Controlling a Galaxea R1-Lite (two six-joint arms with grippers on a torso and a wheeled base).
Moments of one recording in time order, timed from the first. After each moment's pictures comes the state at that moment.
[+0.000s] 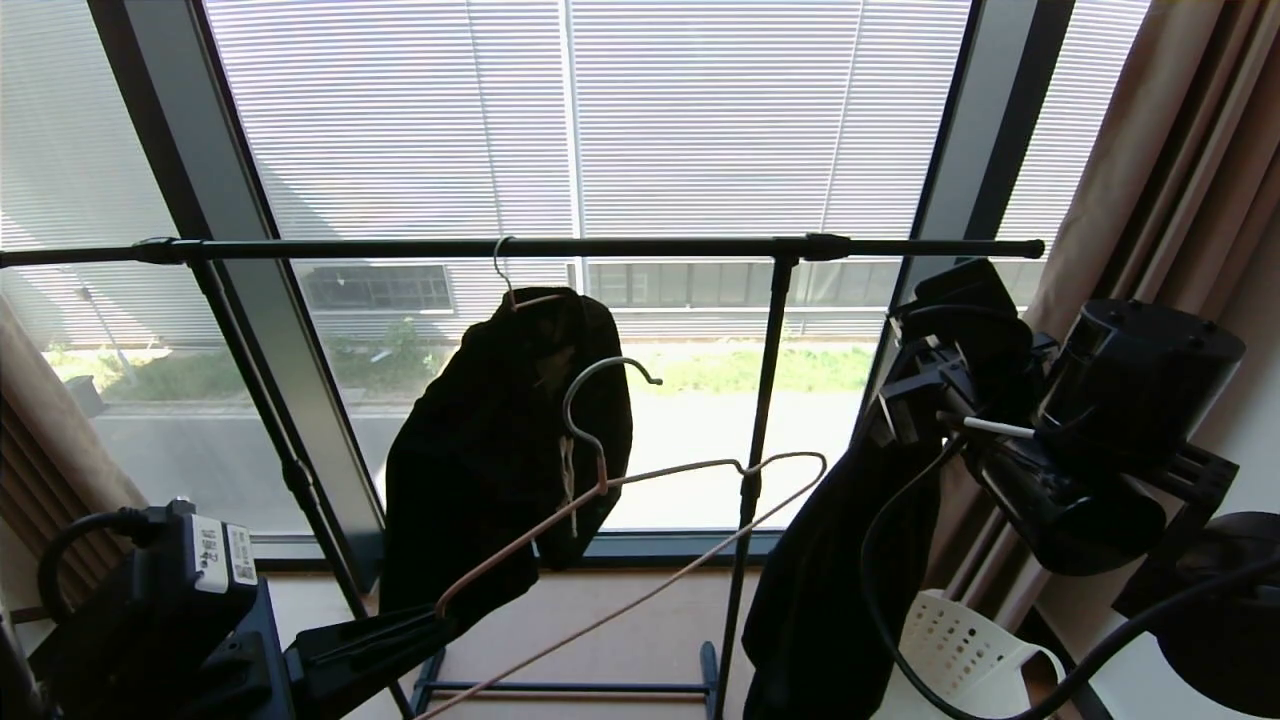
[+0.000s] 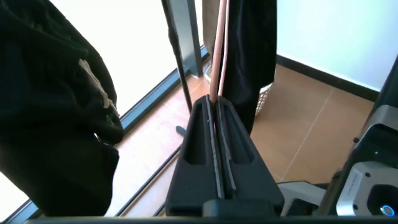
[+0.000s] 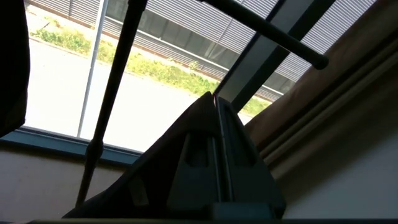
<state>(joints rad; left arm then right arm) -0.50 1.19 -0.19 -0.71 -0.36 0.21 0.56 1.72 -0.68 -1.01 -0.66 -0.43</state>
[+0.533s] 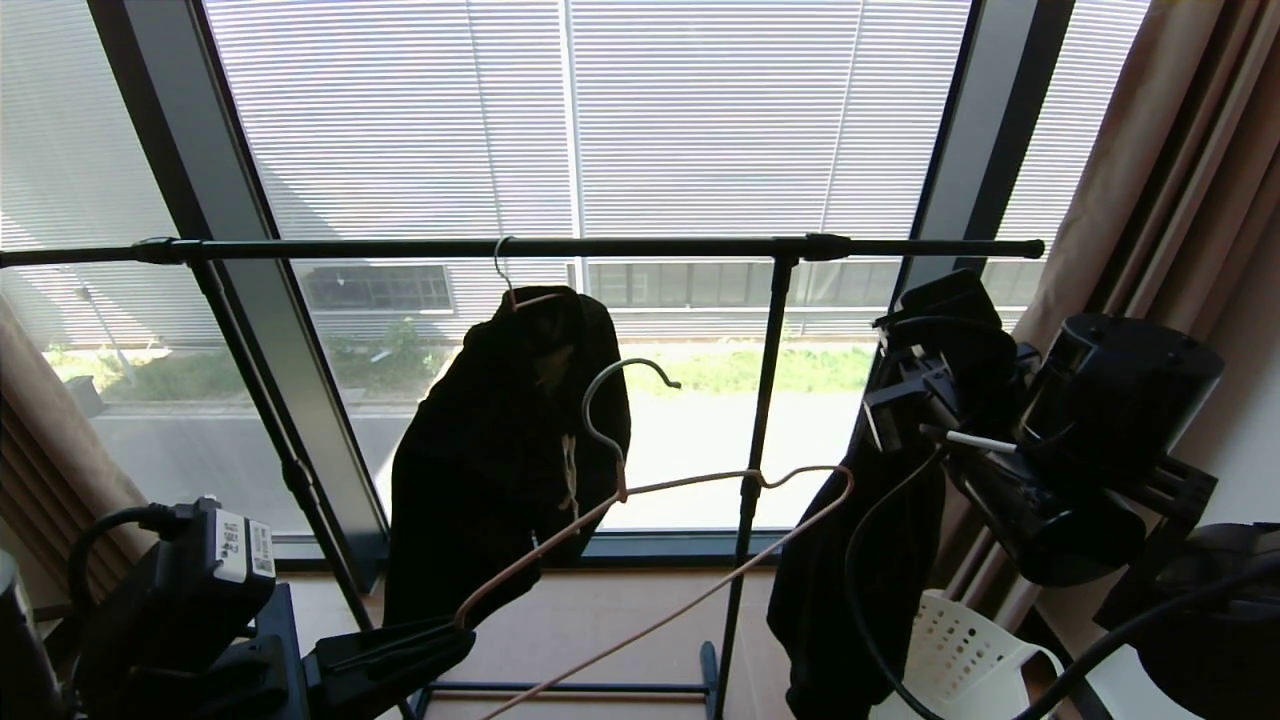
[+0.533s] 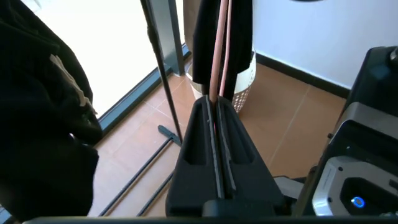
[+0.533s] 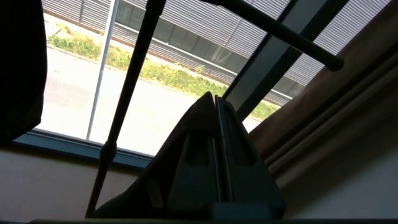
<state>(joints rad) -0.54 1.22 -0.20 -0.73 -0.38 0.11 0.60 1.75 -0.67 -1.06 -0.66 -0.41</state>
